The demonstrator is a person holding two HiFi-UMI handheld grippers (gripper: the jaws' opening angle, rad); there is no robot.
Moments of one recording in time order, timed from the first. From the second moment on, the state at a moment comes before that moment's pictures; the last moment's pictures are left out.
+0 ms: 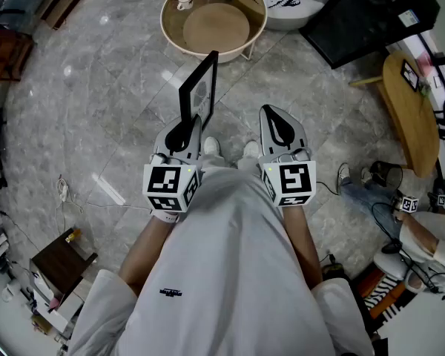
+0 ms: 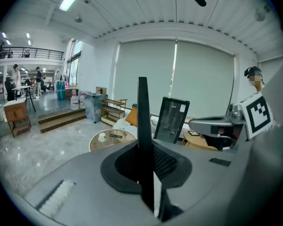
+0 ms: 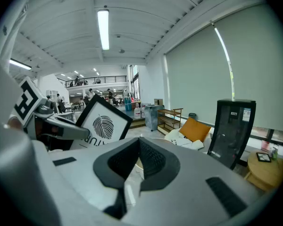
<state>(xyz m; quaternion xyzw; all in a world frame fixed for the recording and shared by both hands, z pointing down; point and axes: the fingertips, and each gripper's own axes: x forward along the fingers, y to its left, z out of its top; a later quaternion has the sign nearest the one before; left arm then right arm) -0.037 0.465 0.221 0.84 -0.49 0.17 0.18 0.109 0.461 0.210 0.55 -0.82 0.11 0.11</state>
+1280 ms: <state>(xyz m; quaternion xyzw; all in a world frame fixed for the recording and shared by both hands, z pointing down) -0.131 0.449 0.231 0.83 -0.49 0.15 0.21 0.035 0.452 0.217 0.58 -0.80 0.14 0.11</state>
